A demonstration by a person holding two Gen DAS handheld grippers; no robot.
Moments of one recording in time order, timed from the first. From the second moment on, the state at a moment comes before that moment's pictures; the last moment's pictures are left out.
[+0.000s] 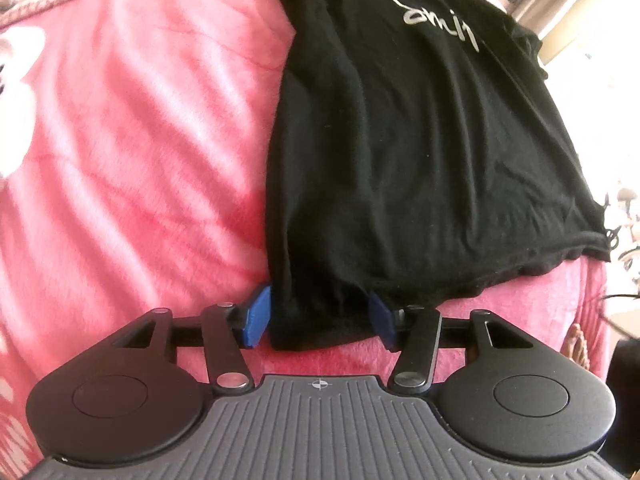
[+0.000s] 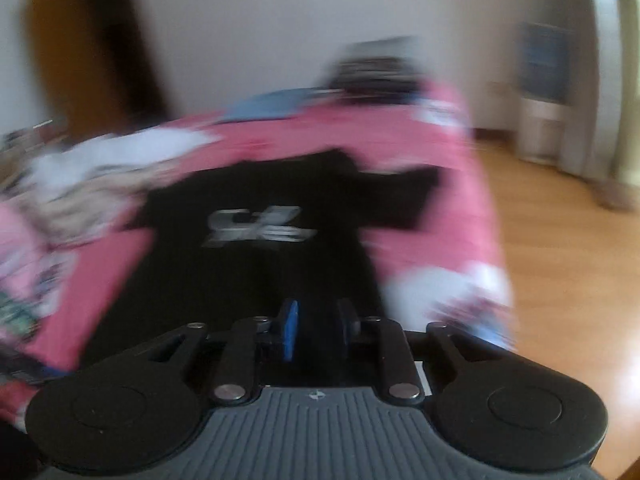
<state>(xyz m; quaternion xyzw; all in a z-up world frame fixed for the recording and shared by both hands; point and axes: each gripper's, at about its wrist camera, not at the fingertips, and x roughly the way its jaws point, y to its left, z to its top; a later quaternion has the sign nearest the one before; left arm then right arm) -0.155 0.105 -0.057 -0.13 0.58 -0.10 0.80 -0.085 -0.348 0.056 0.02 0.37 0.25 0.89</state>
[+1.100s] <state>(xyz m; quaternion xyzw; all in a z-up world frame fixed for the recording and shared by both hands) -0.152 0.105 -0.066 -0.10 0.56 -0.08 0.82 0.075 -0.001 -0.019 -0.21 0.35 0.47 0.78</state>
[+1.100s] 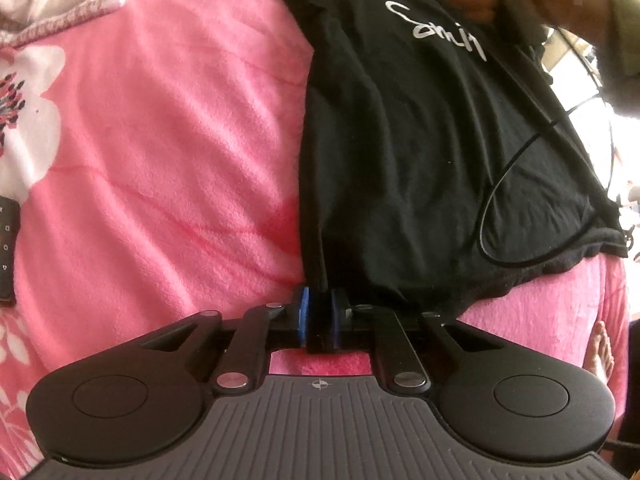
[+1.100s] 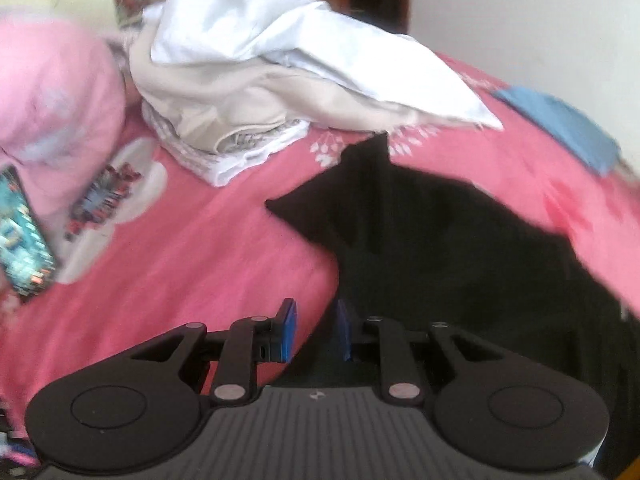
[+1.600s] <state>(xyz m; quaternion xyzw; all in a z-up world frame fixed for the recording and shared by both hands) -0.163 0.094 -0.072 -0.13 0.55 -0.04 0.82 0.145 0.033 -0.054 -0.13 0.32 0.50 0.80</state>
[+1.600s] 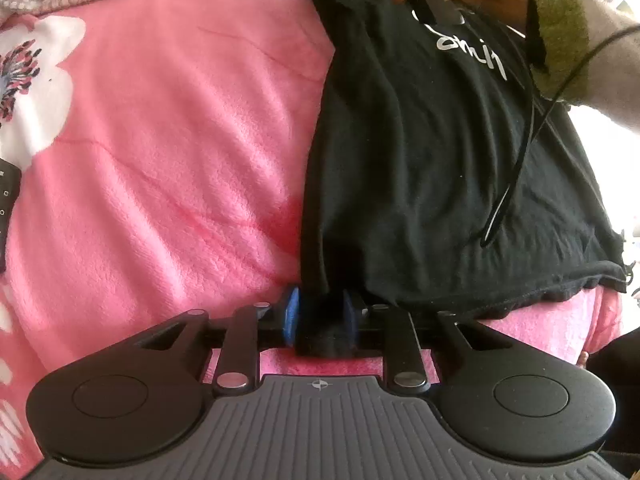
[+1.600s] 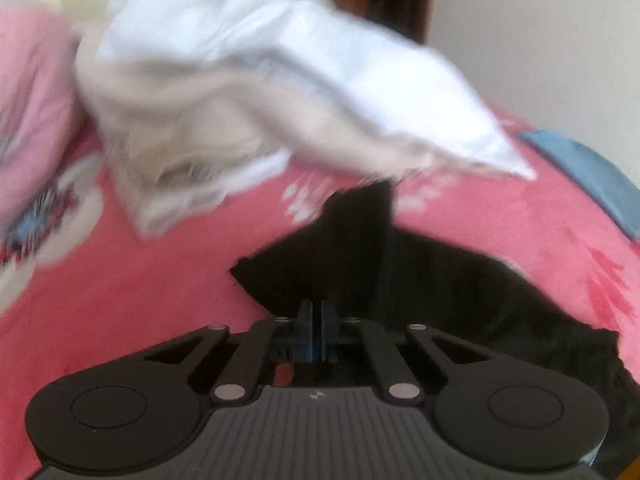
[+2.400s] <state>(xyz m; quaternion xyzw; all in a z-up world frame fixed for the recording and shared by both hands) -0.192 0.081 -0.042 -0.08 0.51 0.04 0.85 0.226 -0.051 -0.085 0.26 0.37 0.49 0.74</state>
